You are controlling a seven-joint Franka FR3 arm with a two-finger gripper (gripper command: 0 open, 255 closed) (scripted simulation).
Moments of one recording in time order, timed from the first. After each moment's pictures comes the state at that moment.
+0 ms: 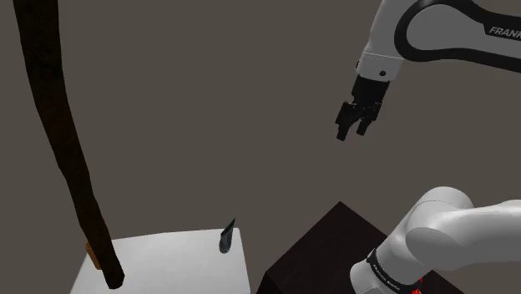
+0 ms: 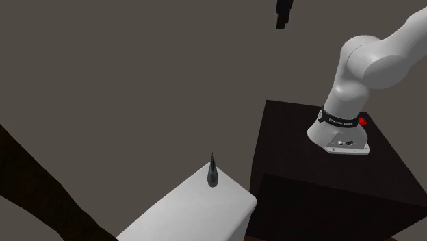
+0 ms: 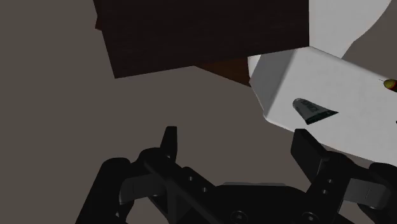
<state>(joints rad) -0.02 -0.82 0.02 -2.40 0.02 1.49 0.17</state>
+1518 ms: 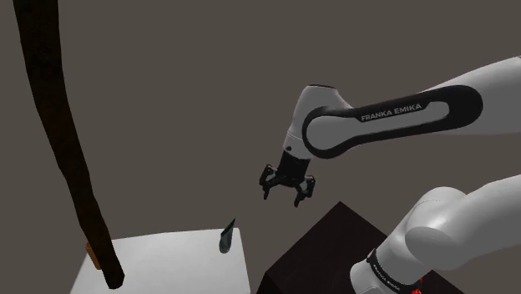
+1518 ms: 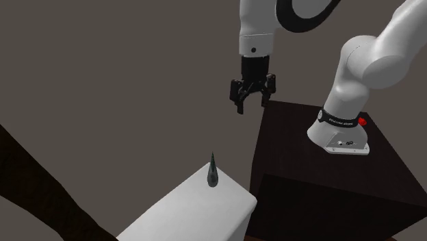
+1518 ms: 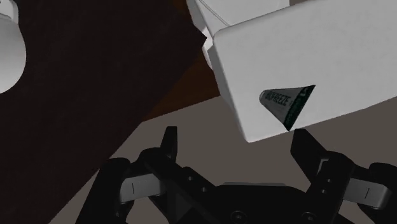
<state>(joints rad) -0.03 -0.48 0.41 -2.70 0.49 2.16 0.89</state>
